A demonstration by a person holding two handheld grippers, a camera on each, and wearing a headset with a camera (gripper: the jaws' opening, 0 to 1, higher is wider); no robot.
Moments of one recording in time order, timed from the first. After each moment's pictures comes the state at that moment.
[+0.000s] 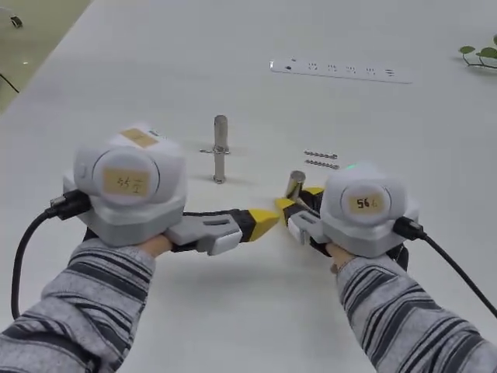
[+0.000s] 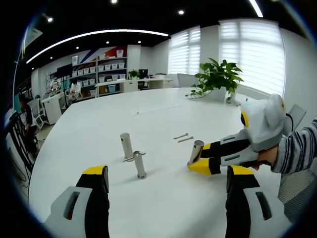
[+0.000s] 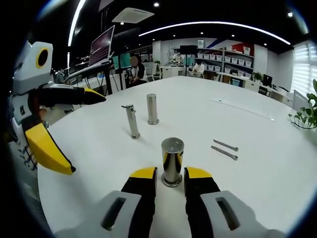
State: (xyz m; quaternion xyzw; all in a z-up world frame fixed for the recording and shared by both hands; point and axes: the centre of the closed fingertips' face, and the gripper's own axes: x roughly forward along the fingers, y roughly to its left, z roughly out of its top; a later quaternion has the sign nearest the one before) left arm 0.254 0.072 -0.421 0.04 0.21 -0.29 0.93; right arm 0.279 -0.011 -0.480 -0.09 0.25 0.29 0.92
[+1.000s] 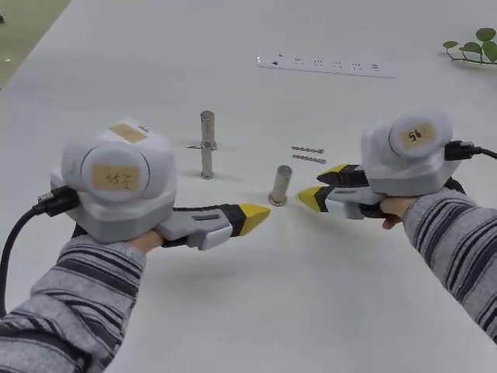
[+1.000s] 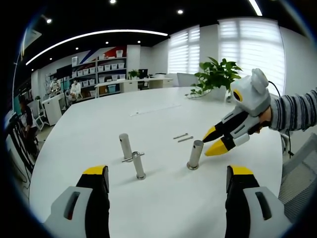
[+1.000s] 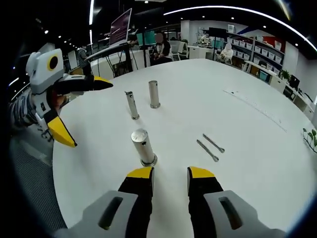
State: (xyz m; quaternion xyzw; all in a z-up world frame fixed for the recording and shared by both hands) left arm 0.254 0.071 -0.422 0.05 0.22 -0.29 0.93; right arm 0.286 -0.049 -0.470 -0.16 0.34 0.39 0.84
